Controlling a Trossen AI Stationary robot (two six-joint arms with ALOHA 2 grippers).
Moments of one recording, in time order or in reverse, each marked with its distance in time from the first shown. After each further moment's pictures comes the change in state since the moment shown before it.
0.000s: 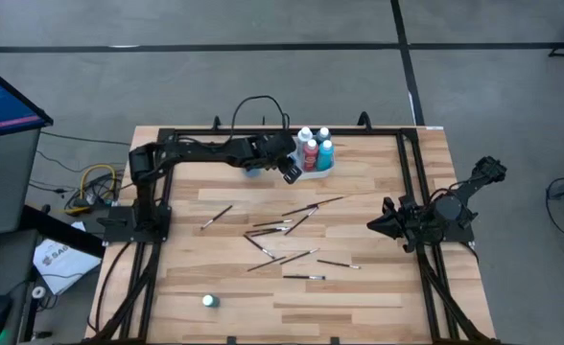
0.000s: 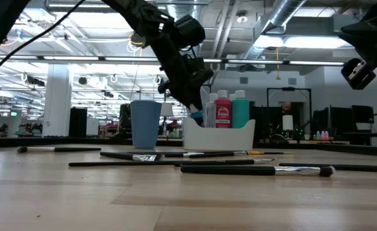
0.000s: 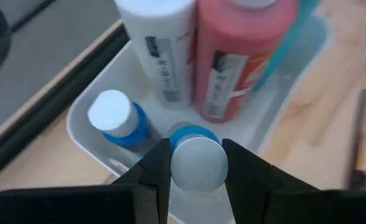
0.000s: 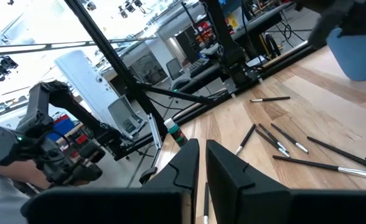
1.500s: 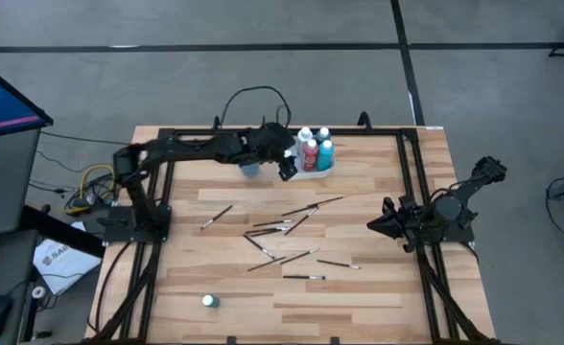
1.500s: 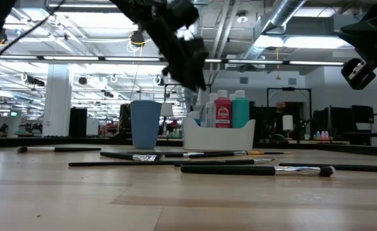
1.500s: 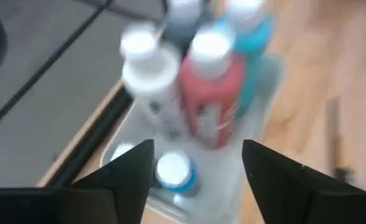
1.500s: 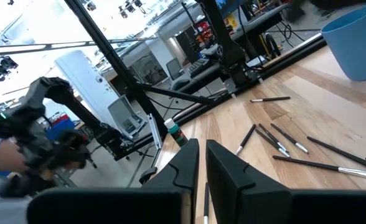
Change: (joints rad) left arm -0.012 -0.133 -0.001 0.015 0.052 0.199; right arm 0.000 0.000 0.000 0.000 0.000 0.000
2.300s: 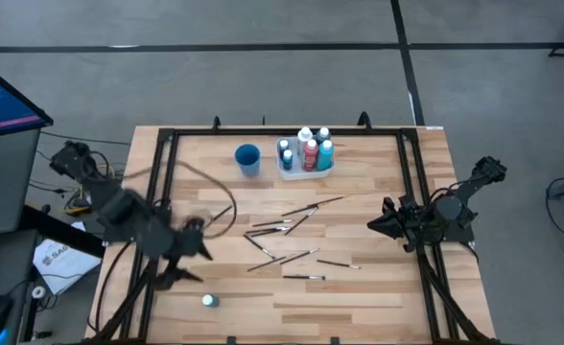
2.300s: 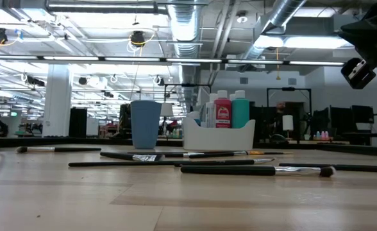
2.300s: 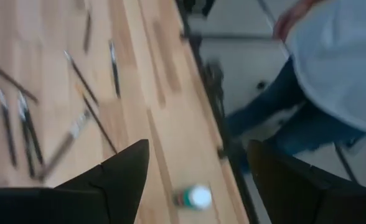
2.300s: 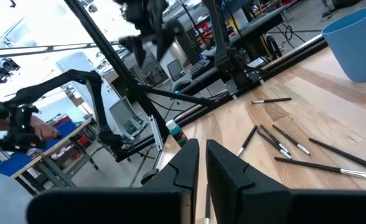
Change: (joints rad) left arm -0.970 -0.709 -0.269 -0.446 0.139 -0.428; right arm 0.000 0.000 0.000 0.009 0.000 0.000
